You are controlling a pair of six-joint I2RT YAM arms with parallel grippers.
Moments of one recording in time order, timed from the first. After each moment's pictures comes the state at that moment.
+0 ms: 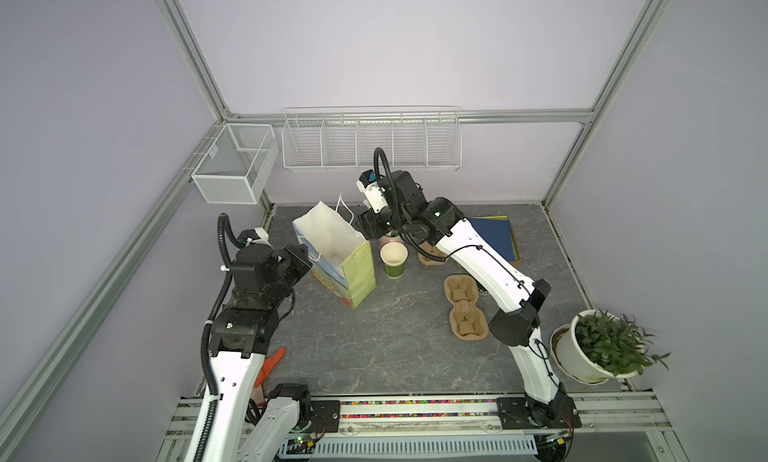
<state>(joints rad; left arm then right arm) -0.13 0.80 1.06 -0.60 0.09 -0.85 0.88 2.21 2.57 -0.95 -0.01 0.15</state>
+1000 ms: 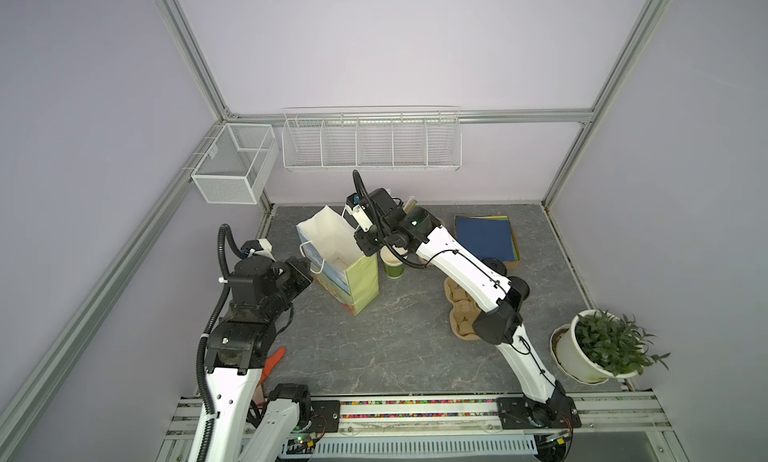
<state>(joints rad) -0.13 0.74 1.02 -0.69 0.13 -0.81 0.91 2.32 2.62 -1.07 0.07 0.09</state>
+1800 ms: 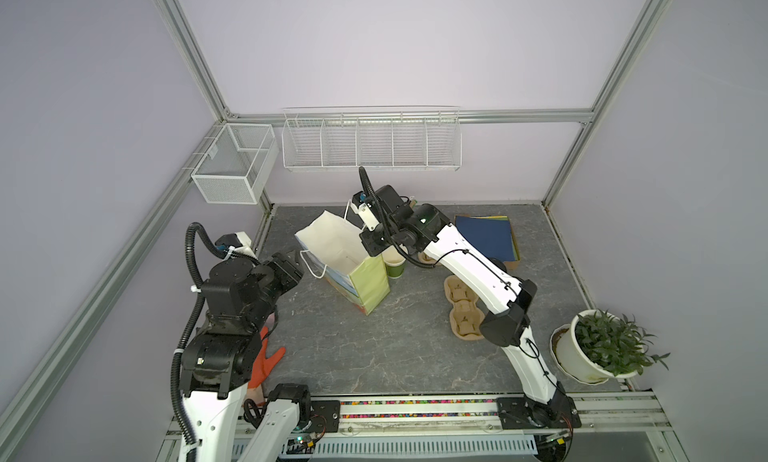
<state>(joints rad) -0.13 0.71 1.23 -0.82 -0.03 -0.66 0.91 2.21 2.56 -1.15 0.05 0.16</state>
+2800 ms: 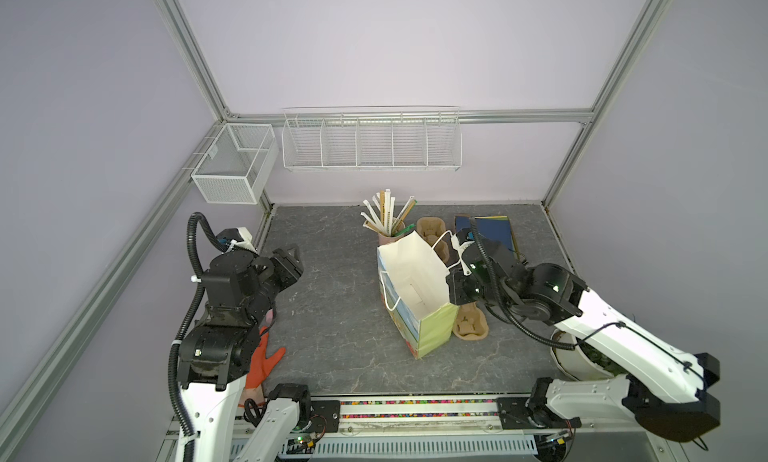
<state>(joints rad) -0.13 0.79 1.27 -0.87 -0.02 -0.62 0.98 1.22 1.43 -1.02 0.27 0.65</state>
